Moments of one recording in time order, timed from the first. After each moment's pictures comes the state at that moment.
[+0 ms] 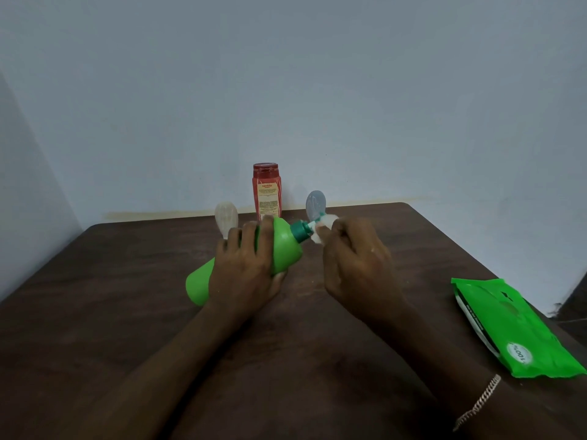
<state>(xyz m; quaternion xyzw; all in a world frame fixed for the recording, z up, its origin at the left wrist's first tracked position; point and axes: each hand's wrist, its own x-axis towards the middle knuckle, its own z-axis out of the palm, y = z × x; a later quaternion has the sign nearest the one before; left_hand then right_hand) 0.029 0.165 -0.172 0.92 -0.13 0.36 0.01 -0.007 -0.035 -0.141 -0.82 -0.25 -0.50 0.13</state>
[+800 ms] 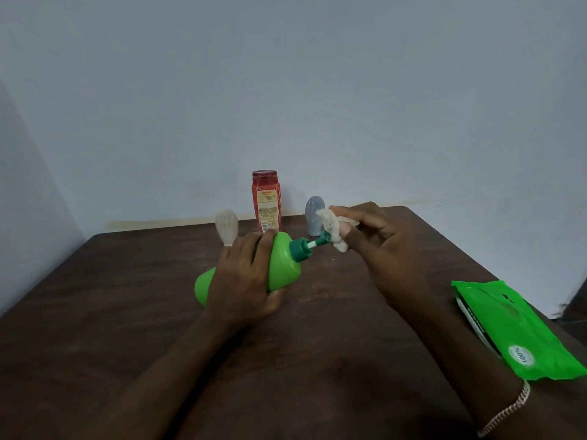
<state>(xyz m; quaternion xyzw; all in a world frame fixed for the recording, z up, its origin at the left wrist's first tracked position) 0.024 0.174 -0.172 0.89 -0.23 0.37 0.10 -0.004 -0.060 -0.115 -0.71 -0.23 -0.26 0.61</state>
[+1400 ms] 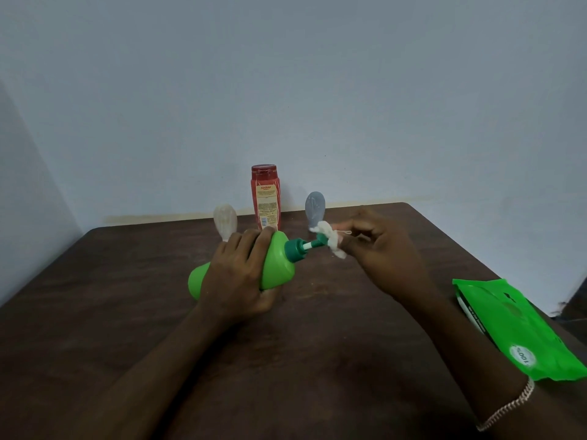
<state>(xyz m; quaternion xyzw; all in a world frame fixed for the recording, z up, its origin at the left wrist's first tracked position) 0.028 0.183 -0.171 0.90 -0.25 0.35 0.08 0.003 -0.067 -0.119 -0.83 -0.21 -0.23 0.47</state>
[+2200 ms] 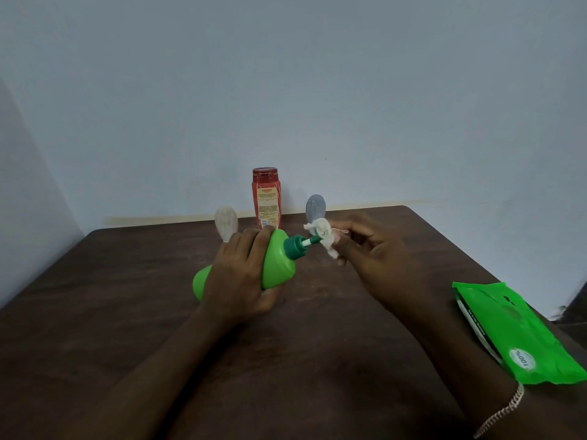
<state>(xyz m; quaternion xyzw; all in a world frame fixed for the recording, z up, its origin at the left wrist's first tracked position) 0.028 0.179 -0.171 0.88 -0.26 0.38 0.12 0.001 -0.059 -0.125 -0.74 -0.26 -0.21 0.59</state>
